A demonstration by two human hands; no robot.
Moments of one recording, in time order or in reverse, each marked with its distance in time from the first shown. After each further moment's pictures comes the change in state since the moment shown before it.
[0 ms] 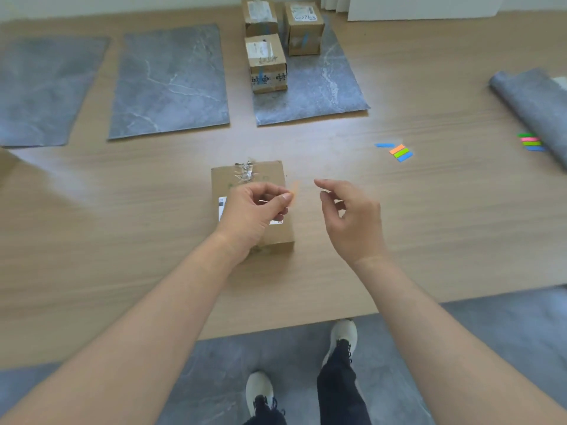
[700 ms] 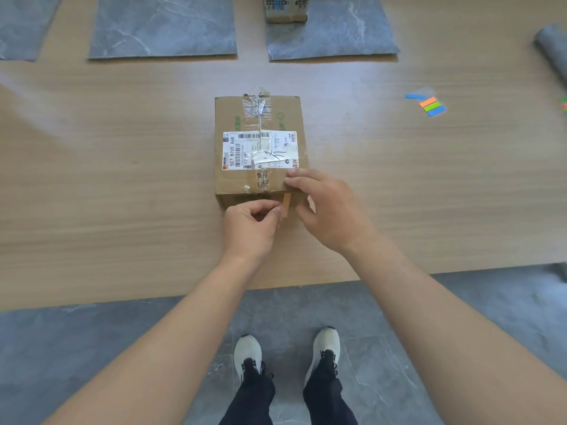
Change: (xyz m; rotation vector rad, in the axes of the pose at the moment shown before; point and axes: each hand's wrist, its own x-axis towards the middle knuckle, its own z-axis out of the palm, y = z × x) left_hand -0.048 -0.132 0.002 -0.002 0.254 -0.083; right_hand -0.057 0.018 0.057 -0.216 -0.476 -0.140
